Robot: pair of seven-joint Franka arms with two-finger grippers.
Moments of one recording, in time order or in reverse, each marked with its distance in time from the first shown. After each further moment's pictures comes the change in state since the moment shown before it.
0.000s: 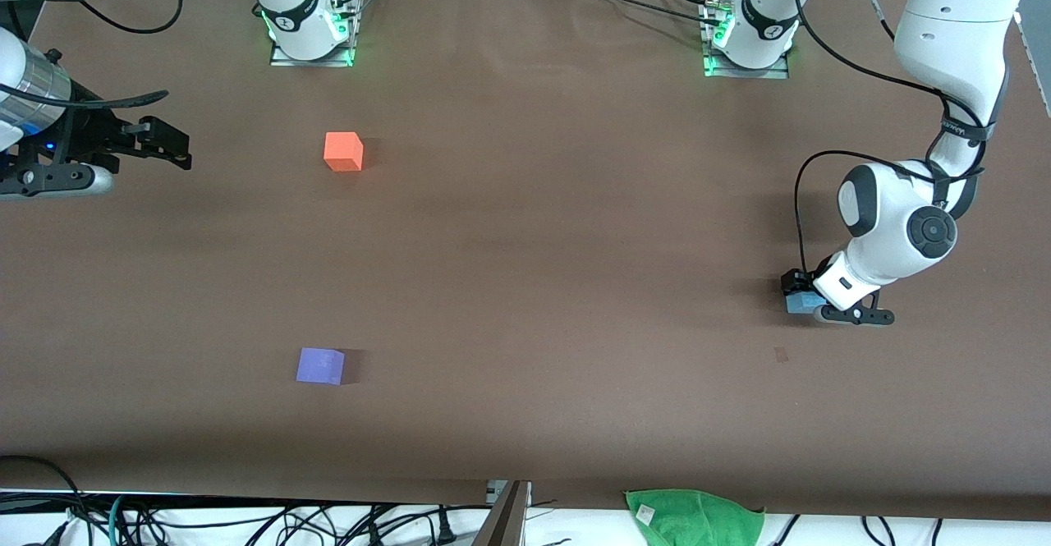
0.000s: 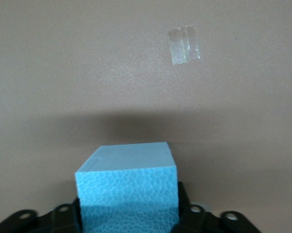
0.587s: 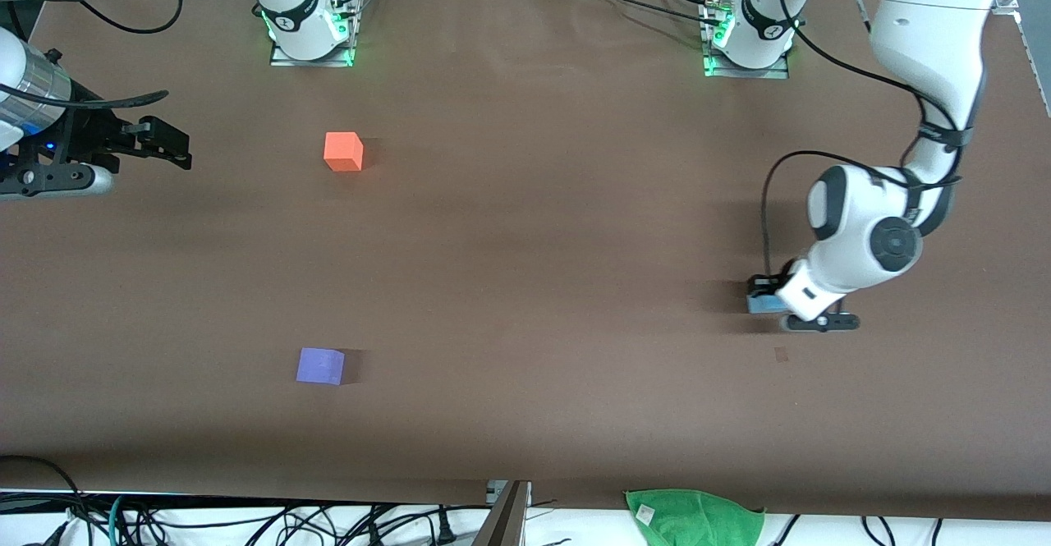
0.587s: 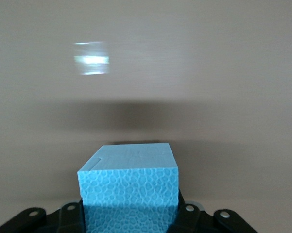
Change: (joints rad) left arm -0.111 -0.005 -0.083 0.115 -0.004 -0.173 -0.320; right arm 0.000 0.000 0.000 0.000 0.000 -0.001 0.000
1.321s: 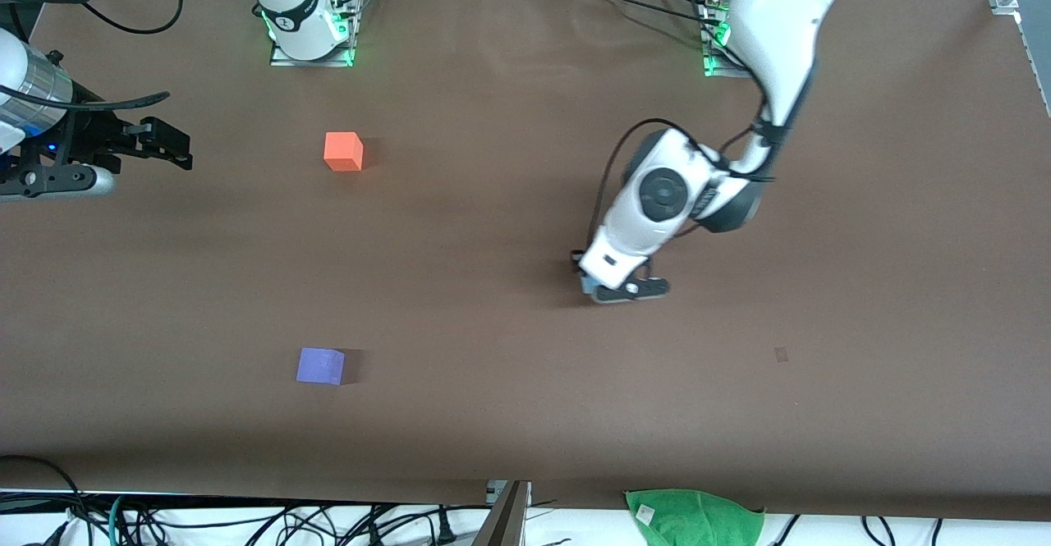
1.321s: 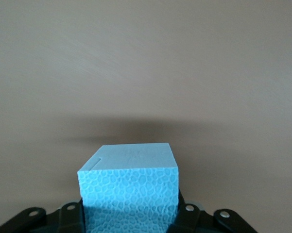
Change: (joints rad) left arm -0.409 0.146 -0.076 0.261 0.000 -0.003 -0.535; right arm 0.000 0.005 0.000 -0.001 0.000 -0.001 0.000
